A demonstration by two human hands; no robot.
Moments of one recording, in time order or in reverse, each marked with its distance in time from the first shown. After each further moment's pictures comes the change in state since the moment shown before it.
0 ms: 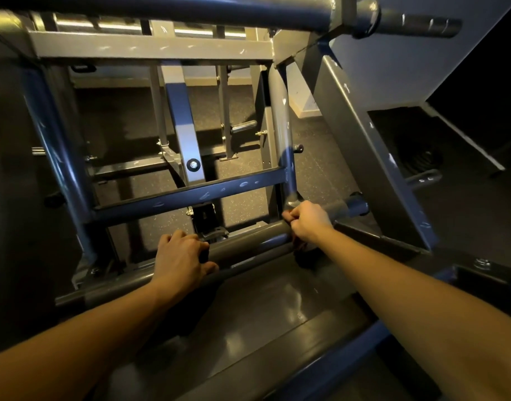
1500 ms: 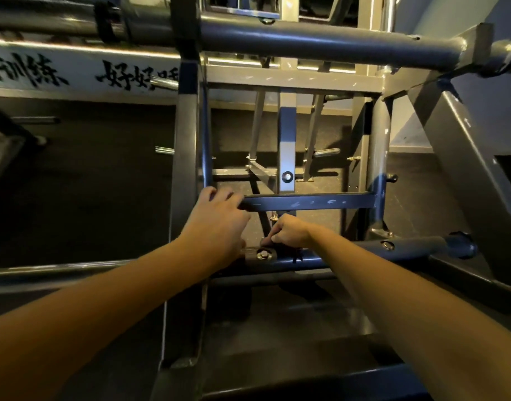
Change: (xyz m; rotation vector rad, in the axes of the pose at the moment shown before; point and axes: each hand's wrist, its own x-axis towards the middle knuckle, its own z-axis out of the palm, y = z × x) left_hand -0.105 -0.060 -0.153 0.273 0.000 -0.013; right_hand -0.032 -0.188 0.105 -0.045 -0.590 -0.385
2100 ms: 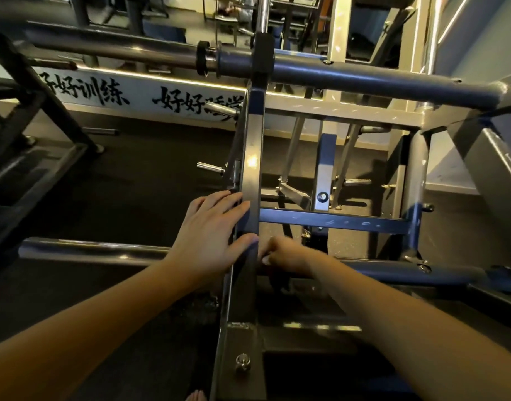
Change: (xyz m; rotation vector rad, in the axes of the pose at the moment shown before) left_hand -0.108 -0.059 0.025 -0.337 0.348 -0.169; right_hand -0.047 -0.099 0.083 -0.073 -0.048 -0.189
